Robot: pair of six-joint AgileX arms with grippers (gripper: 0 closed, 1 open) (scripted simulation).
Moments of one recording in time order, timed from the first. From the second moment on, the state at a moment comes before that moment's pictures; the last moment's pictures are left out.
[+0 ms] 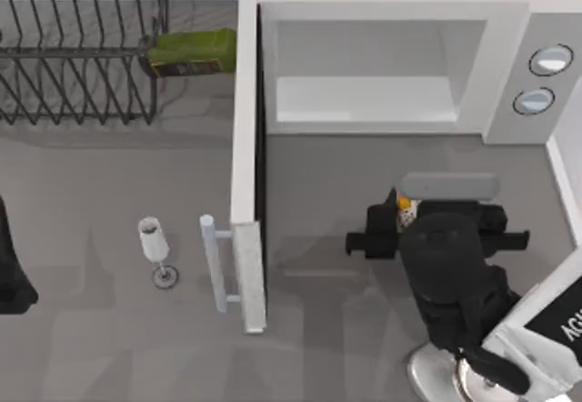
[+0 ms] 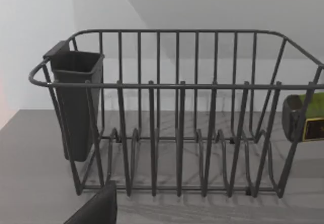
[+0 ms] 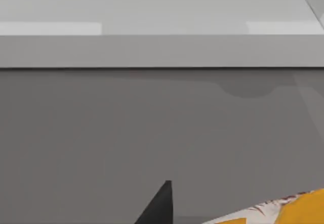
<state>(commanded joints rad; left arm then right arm) 0.00 0.00 0.00 0.00 0.00 0.00 0.75 2.01 0.56 0.97 0.72 0.34</state>
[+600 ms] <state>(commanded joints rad) 0.00 0.00 0.00 0.00 0.00 0.00 0.75 2.01 0.56 0.97 0.72 0.34</state>
